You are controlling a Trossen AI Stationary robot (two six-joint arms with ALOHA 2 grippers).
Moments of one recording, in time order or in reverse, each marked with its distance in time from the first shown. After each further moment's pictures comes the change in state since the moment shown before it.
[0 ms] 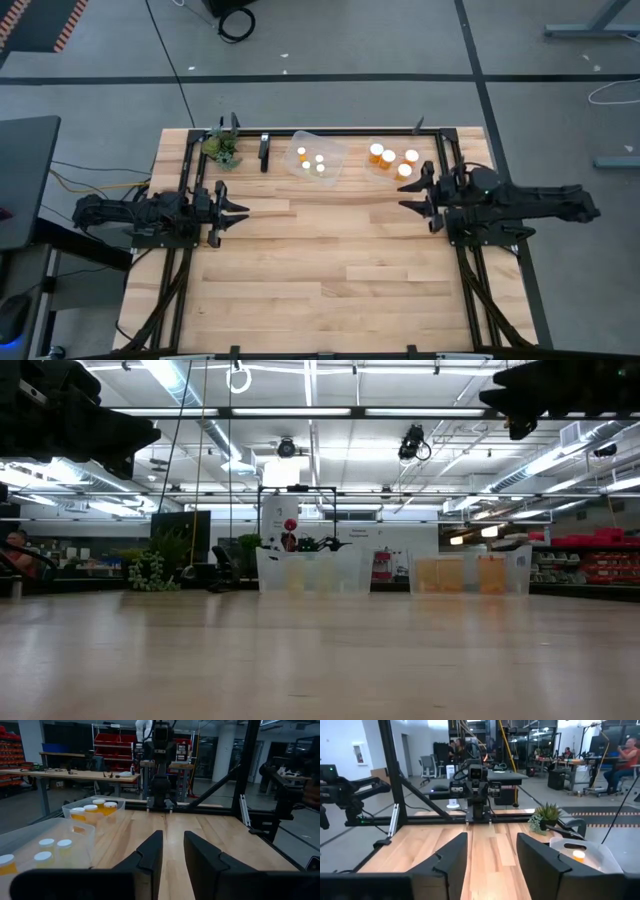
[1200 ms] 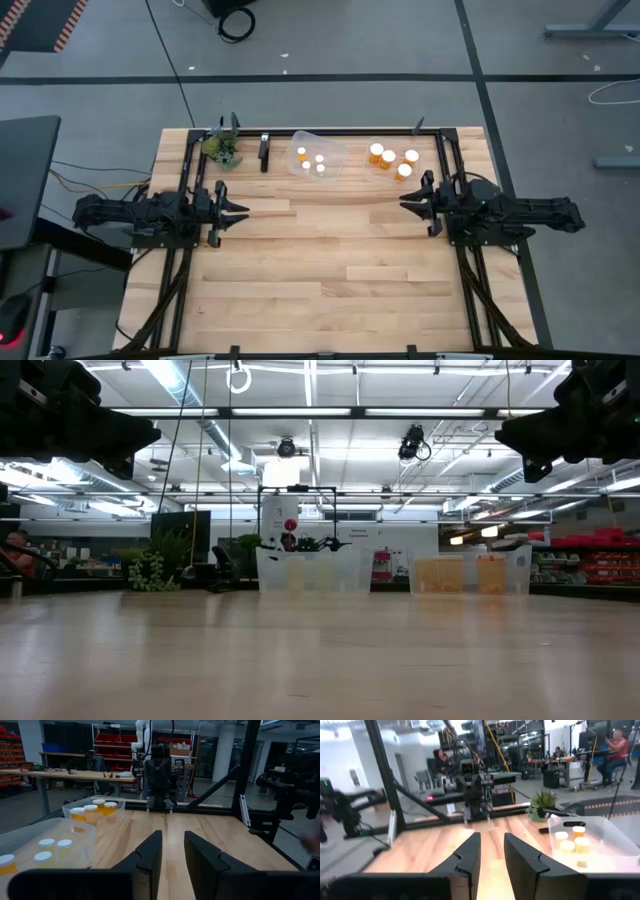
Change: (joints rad) left arm 0.000 0.000 0.000 0.000 0.000 0.000; right arm -0.022 -0.275 -0.255 0.035 0.033 0.115
